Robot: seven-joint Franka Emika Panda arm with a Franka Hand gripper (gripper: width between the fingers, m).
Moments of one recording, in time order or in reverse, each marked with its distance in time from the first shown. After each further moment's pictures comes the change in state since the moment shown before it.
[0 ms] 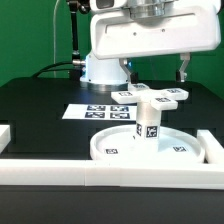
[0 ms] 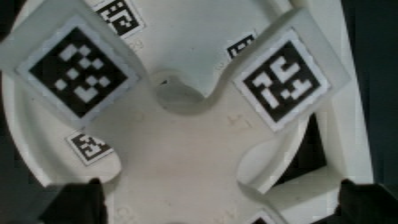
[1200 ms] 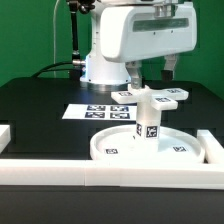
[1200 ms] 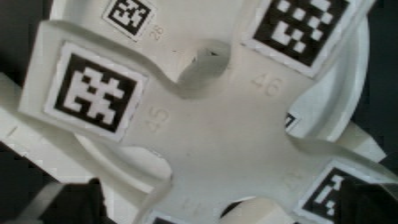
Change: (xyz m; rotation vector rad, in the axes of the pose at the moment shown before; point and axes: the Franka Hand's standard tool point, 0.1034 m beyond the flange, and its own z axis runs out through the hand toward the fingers) arm 0.003 0.004 0.007 -0.138 -0.030 -1.122
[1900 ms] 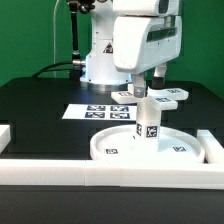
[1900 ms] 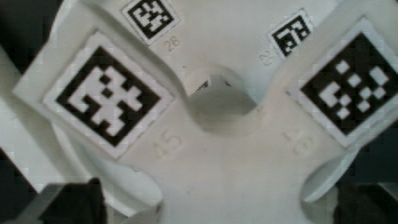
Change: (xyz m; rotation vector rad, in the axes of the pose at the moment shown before) arm -0.008 0.001 0.011 0.003 -0.036 -0.211
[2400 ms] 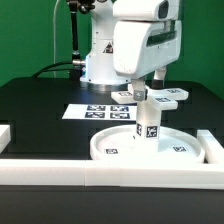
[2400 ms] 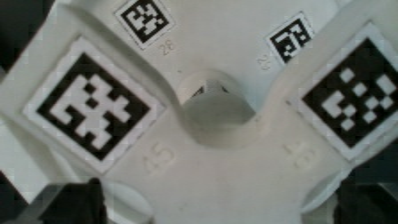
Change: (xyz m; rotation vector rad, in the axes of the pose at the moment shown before) arm 0.000 -0.002 0.007 0.008 -0.008 -0.002
